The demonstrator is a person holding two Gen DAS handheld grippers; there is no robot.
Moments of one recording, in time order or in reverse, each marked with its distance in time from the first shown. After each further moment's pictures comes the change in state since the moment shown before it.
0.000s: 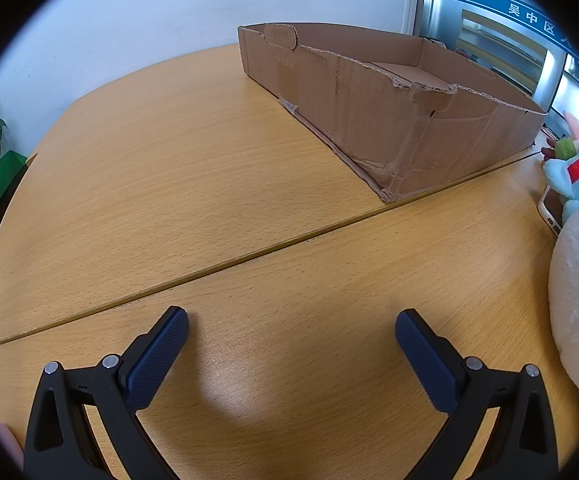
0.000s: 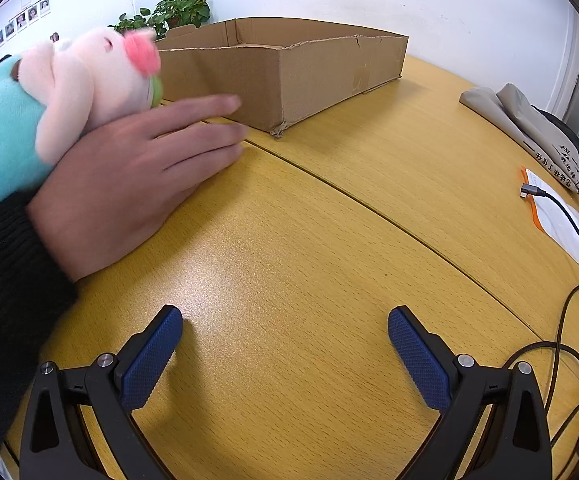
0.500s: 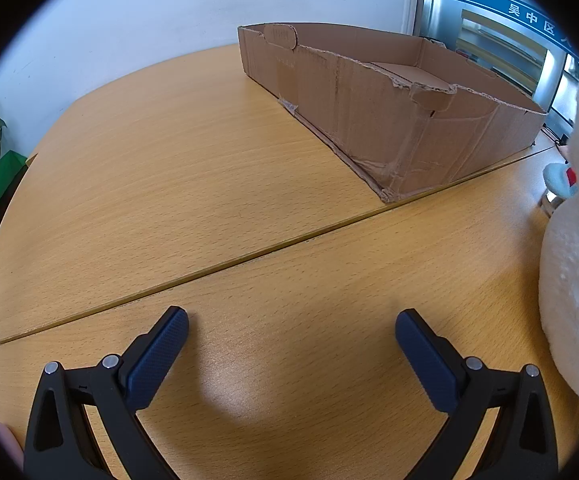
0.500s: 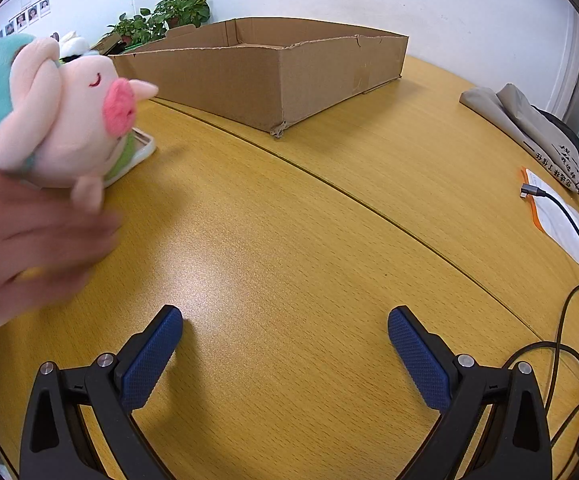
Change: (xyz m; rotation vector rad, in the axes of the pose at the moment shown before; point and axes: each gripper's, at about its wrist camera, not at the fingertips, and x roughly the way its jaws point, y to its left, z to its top) left arm 0.000 0.002 0.000 0.000 0.000 0.000; right arm 0.000 0.000 0.000 0.000 0.000 0.000
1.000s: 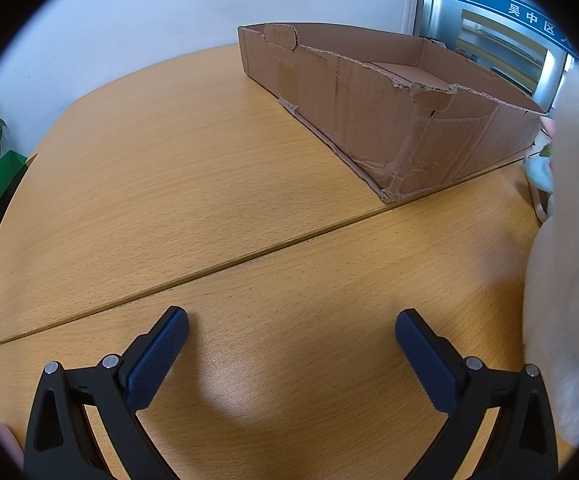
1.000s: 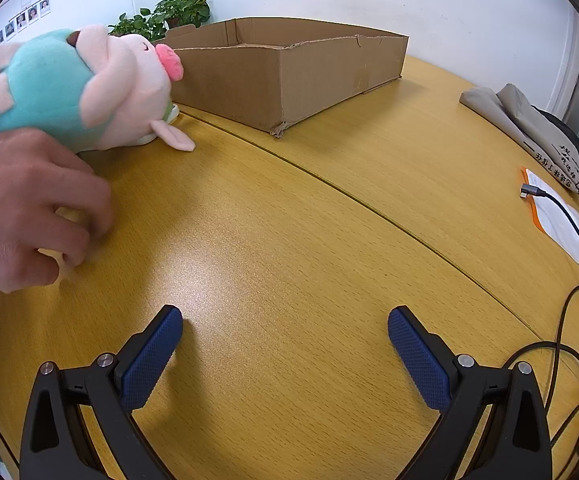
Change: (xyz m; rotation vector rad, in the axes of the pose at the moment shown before) left arm 0.000 0.002 0.000 0.000 0.000 0.000; right arm 0.000 0.000 0.000 0.000 0.000 0.000
